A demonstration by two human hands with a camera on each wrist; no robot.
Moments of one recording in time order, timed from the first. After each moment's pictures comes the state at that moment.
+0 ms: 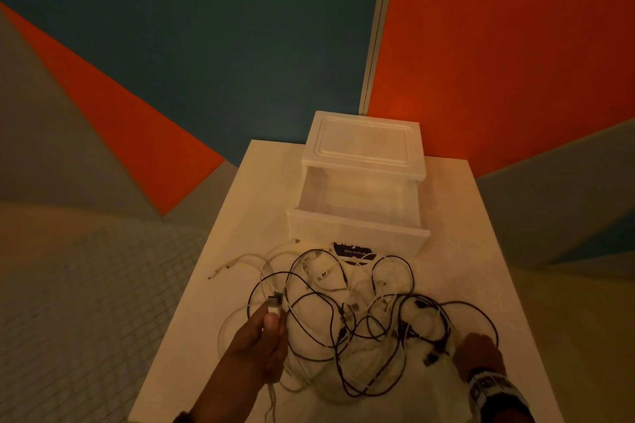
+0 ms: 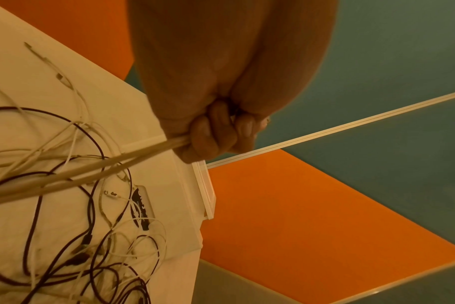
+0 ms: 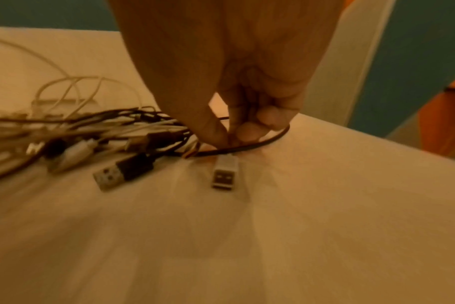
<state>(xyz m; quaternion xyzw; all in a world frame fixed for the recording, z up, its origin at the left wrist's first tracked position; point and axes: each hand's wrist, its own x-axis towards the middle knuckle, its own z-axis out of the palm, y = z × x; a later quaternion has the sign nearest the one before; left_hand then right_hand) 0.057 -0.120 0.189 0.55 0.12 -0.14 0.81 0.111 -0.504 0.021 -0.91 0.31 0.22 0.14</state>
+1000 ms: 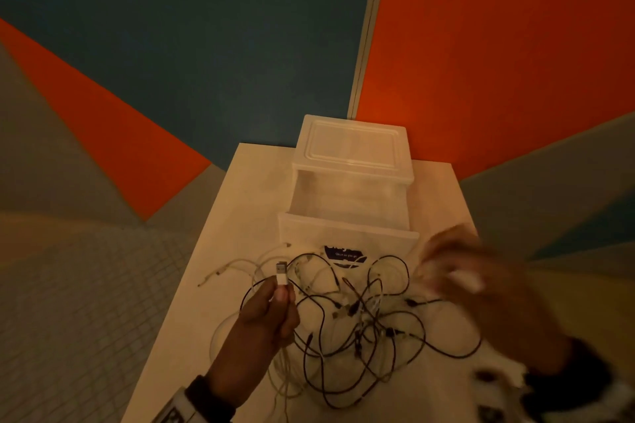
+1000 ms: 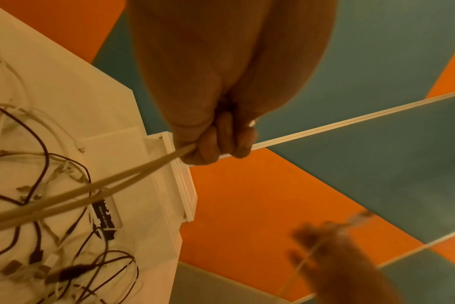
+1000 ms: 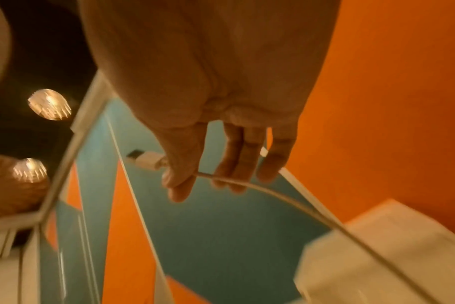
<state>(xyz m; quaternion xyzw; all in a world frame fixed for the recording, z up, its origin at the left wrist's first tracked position) 0.084 -0.122 0.216 0.60 0.04 -0.13 0.79 0.101 -0.393 0.294 -0.84 -0.15 0.01 0.53</state>
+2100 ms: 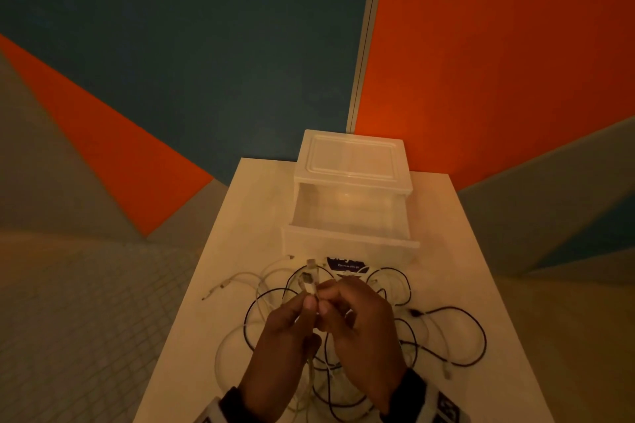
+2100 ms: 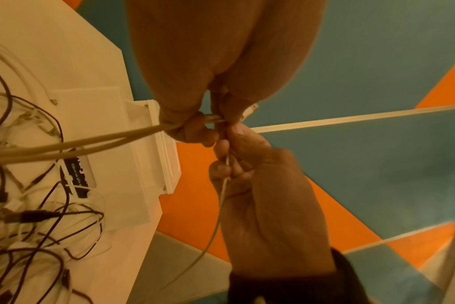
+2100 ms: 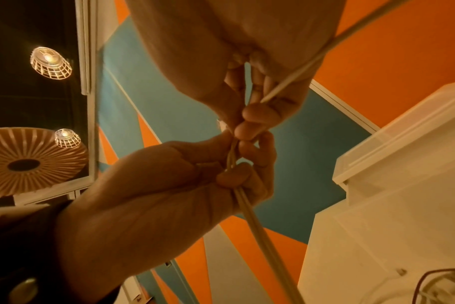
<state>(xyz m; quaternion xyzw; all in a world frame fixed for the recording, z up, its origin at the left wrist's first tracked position) 0.080 -0.150 0.219 0.58 0.06 -0.10 0.80 0.087 -0.273 0.238 -0.85 -0.09 -0.08 0.52</state>
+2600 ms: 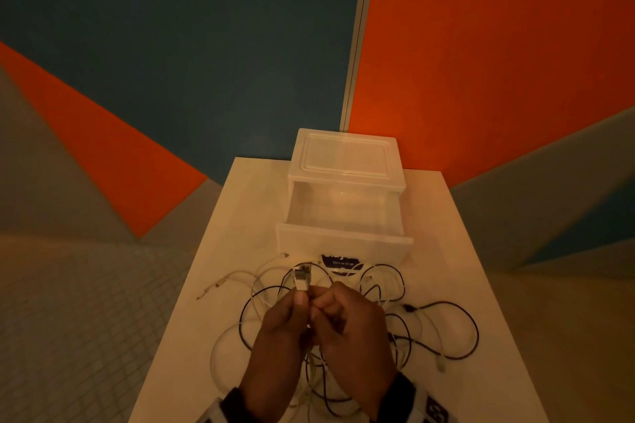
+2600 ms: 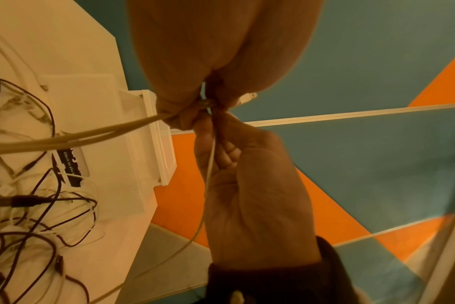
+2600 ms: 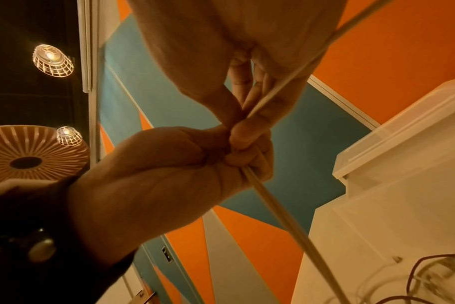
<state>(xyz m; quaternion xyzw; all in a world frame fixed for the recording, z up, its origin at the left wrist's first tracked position) 0.074 -0.159 0.220 0.56 0.07 -0.07 0.82 0.076 -0.266 0.232 -0.82 -0.06 -0.07 0.57</state>
